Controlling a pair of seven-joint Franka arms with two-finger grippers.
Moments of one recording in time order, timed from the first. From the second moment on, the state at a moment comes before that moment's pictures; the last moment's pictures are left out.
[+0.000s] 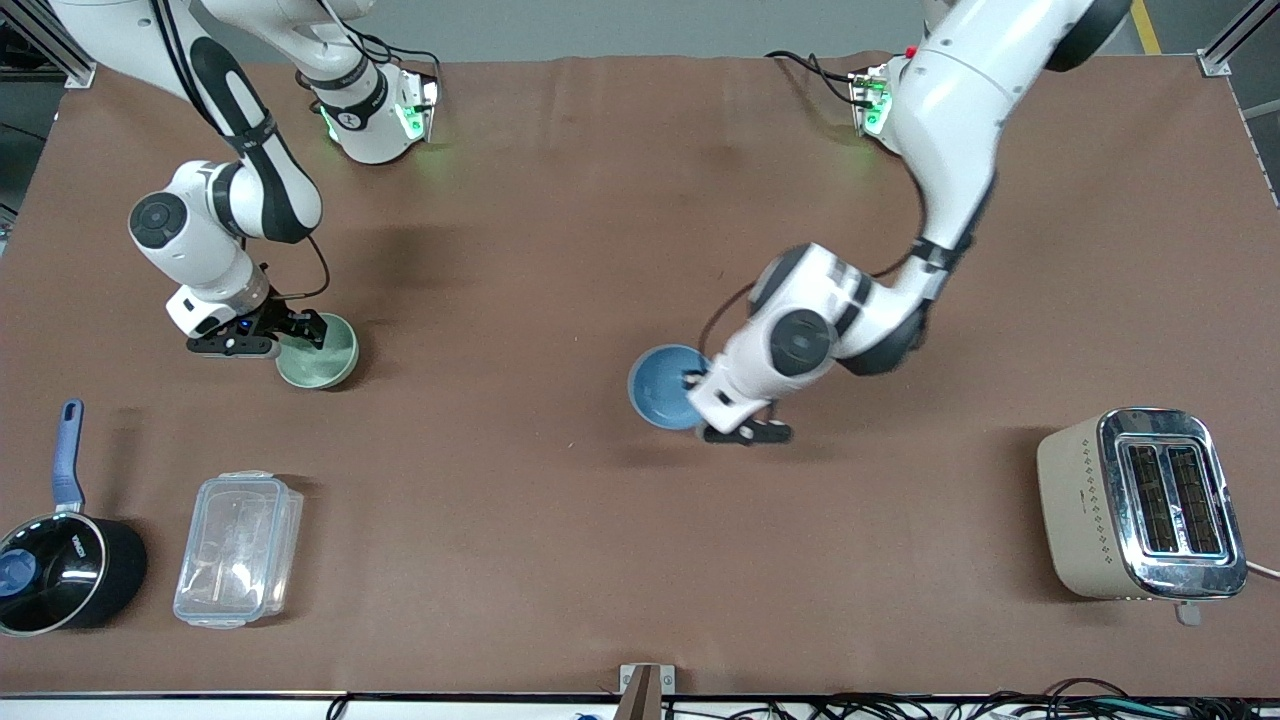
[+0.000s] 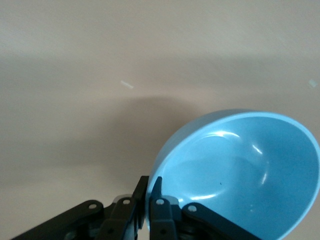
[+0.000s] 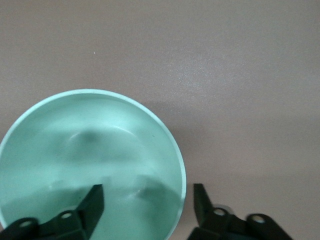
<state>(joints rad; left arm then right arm) -0.41 0.72 -0.30 -1.50 -0.05 2.17 -0.62 0.06 0.18 -0.18 -2.58 -0.01 2.83 -0.09</state>
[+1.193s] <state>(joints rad) -0.30 0.47 -0.16 -1.28 0.02 1.84 -0.53 0.14 0.06 0.00 -2.24 -0.01 2.26 0.30</state>
